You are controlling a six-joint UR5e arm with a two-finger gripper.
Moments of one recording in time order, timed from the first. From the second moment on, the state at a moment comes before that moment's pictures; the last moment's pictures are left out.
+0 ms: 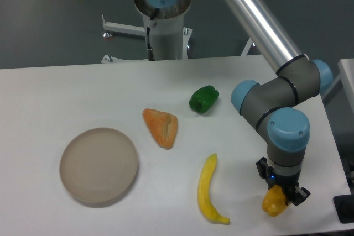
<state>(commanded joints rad) 2.33 -2.49 -0.77 -1.18 1.64 1.36</state>
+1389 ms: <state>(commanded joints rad) 2.05 -2.14 -1.09 -1.51 1.62 0.84</state>
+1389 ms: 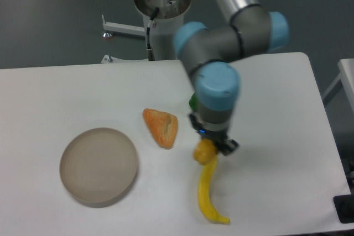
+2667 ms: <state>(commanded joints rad) 1.81 -2.26 -1.13 -1.42 1.56 0.34</state>
